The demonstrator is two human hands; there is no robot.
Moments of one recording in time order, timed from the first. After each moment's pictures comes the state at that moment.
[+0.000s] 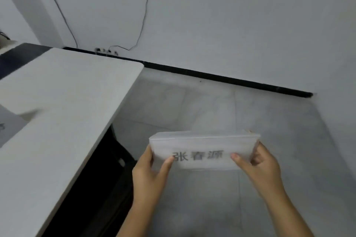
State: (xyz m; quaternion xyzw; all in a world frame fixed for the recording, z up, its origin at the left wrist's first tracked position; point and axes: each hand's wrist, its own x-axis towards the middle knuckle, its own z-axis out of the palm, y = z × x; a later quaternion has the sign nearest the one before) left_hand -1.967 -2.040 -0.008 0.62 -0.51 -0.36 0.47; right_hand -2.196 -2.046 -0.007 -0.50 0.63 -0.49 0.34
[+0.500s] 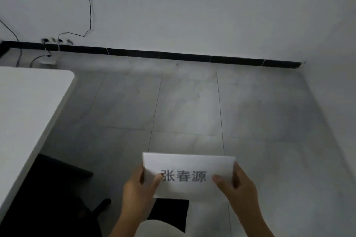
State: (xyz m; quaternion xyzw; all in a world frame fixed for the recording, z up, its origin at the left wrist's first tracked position) left_hand -2.096 -2.239 -0.090 0.71 -0.49 -0.44 0.26; right_hand -2.313 -2.197 -0.096 -0.37 0.75 -0.38 0.39
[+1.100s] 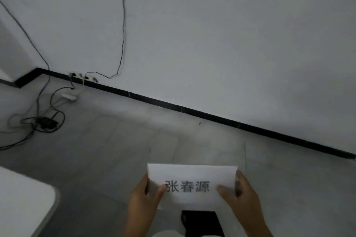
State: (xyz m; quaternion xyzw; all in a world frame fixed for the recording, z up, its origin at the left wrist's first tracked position) left_hand -2.097 -2.685 -0.082 0.71 -0.42 -0.38 0.42; right_hand -2.319 -2.694 -0.064 -0.46 0.71 -0.34 0.42
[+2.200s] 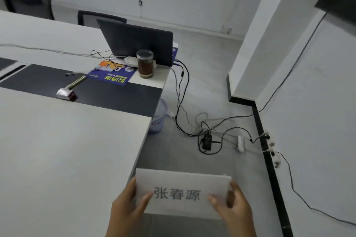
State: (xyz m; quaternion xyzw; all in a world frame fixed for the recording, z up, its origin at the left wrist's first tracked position) left_hand -1.667 -2.840 -0.076 0.80 0.03 0.06 0.60; right_hand -1.683 -3.074 -0.033 -0.75 0.26 0.00 0.61
